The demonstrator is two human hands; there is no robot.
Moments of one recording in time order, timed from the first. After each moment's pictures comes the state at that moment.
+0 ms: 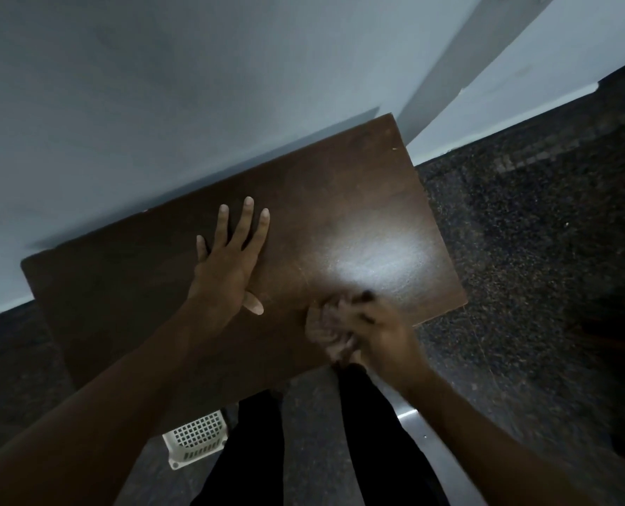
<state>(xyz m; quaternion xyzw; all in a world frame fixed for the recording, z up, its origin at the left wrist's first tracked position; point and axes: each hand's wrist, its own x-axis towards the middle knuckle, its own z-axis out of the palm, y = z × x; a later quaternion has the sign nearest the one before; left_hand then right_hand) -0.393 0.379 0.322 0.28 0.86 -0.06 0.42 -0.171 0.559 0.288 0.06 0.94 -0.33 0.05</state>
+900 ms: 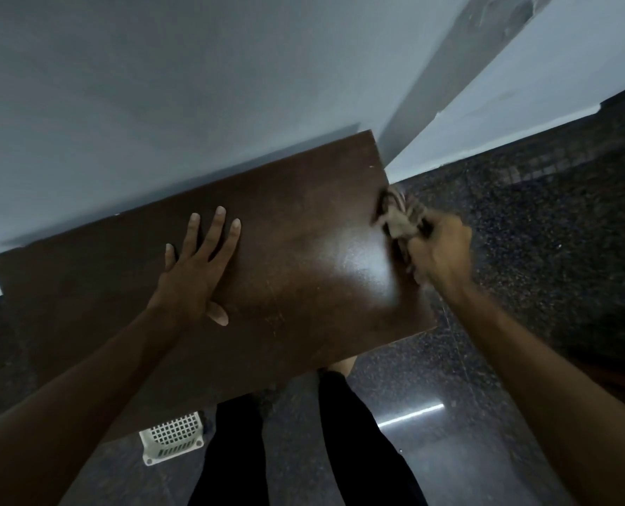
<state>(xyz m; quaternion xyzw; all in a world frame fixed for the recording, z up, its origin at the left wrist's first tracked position) -0.394 0.389 0.329 0.26 0.87 -0.07 0.42 -0.281 0.704 0.329 0.36 0.85 -0.38 0.05</state>
